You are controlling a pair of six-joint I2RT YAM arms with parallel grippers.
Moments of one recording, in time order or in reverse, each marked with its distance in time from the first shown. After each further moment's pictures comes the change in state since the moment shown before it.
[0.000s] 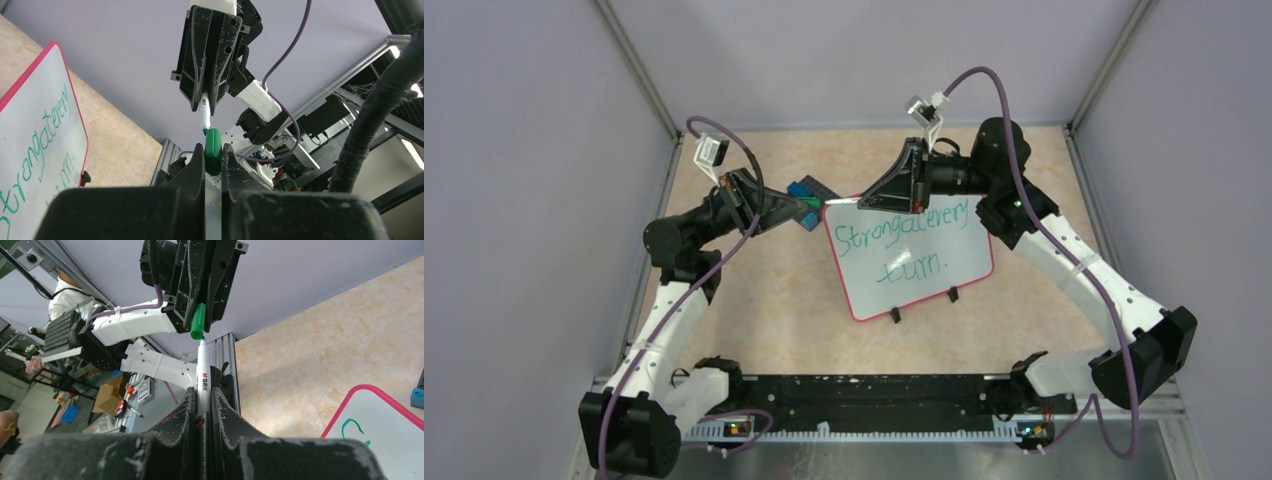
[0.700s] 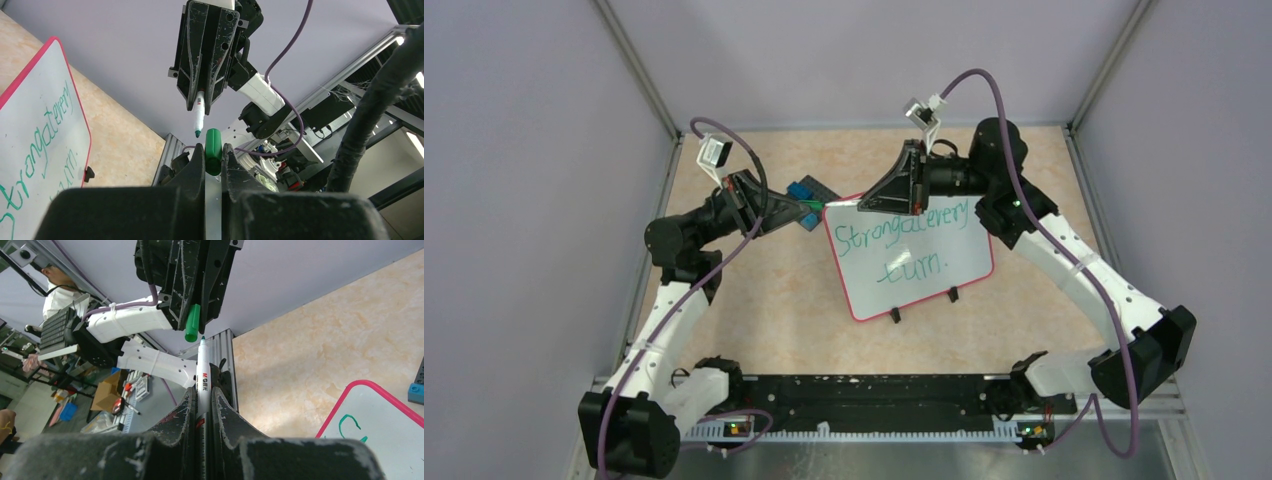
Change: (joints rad) left arm -0.007 0.000 0.000 -0.014 0.018 0.031; right arm 0.000 0.003 0.000 -0.030 0.000 -0.028
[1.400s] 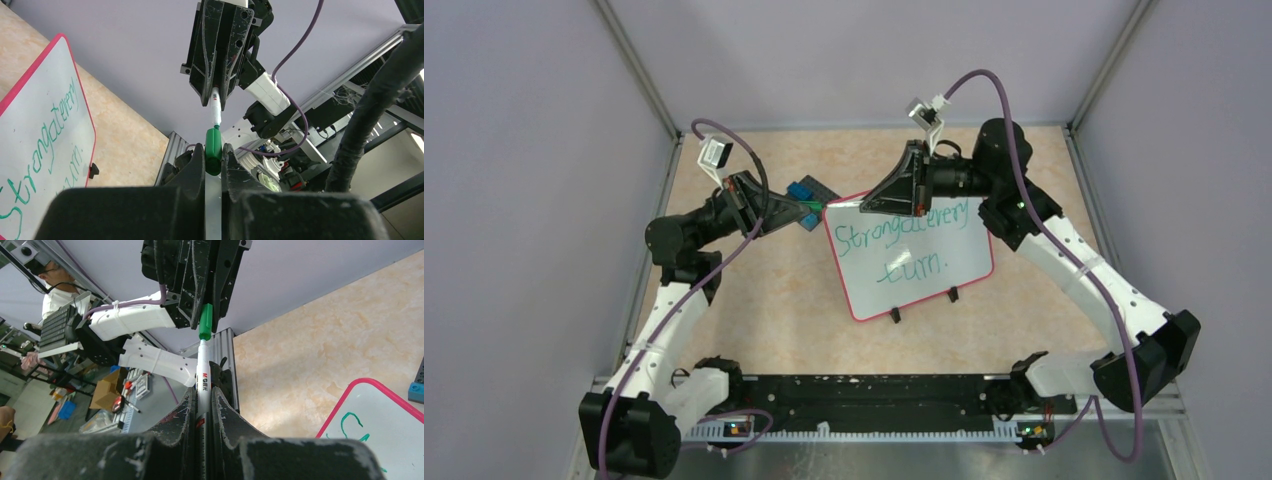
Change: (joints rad) left arm 0.008 -0.003 -0.008 -0.023 0.008 0.024; right arm 0.000 -0.019 0.000 -0.019 -0.003 -0.008
